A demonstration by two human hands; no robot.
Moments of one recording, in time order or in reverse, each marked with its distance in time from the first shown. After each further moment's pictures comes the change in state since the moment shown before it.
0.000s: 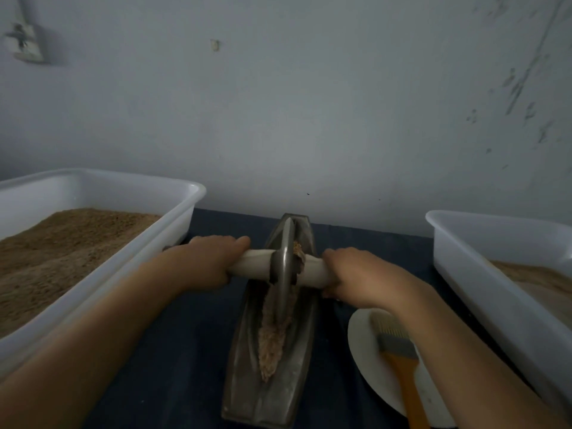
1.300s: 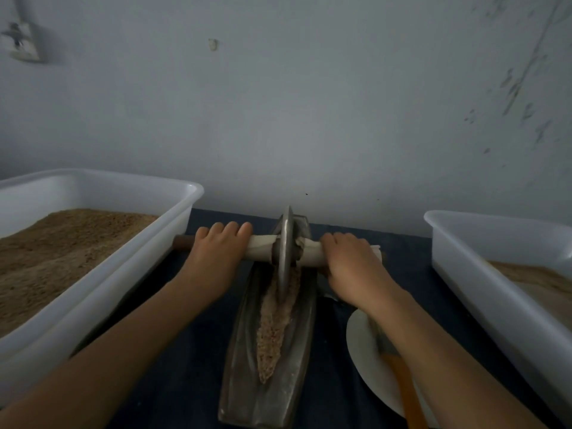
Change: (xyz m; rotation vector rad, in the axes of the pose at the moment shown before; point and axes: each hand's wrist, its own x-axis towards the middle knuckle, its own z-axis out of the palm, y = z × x) left_hand 0.019 0.007 0.034 0.121 0.504 -0.114; right_hand 0.018 0.009 0.023 -0.181 0.393 0.008
